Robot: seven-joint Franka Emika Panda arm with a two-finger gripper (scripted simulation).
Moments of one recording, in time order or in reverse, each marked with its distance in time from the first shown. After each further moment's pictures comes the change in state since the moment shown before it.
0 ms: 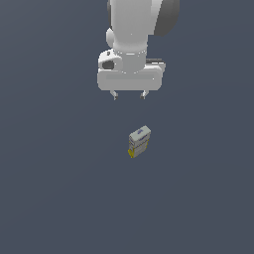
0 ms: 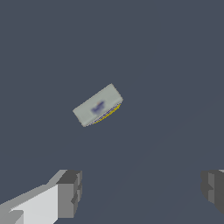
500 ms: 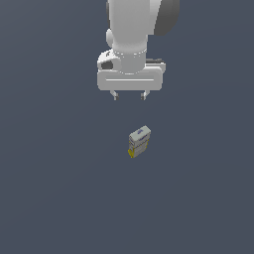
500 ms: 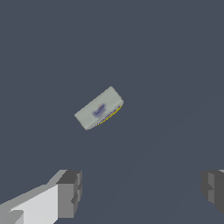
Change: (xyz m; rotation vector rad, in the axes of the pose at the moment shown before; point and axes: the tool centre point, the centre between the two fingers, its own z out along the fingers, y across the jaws) arm 0.005 -0.001 -0.001 0.020 -0.003 0.040
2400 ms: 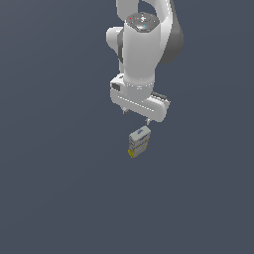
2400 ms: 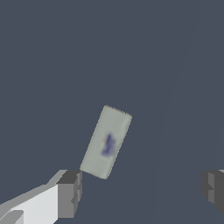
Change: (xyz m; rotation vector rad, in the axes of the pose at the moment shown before) arm 0.033 -0.025 0.065 -0.010 0.003 0.540
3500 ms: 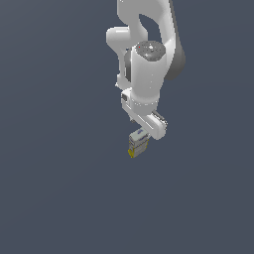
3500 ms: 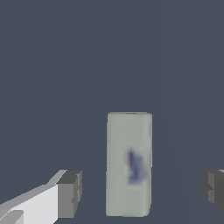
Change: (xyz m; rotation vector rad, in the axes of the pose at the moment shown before) arm 0.004 -0.024 0.047 -0.008 0.008 0.355
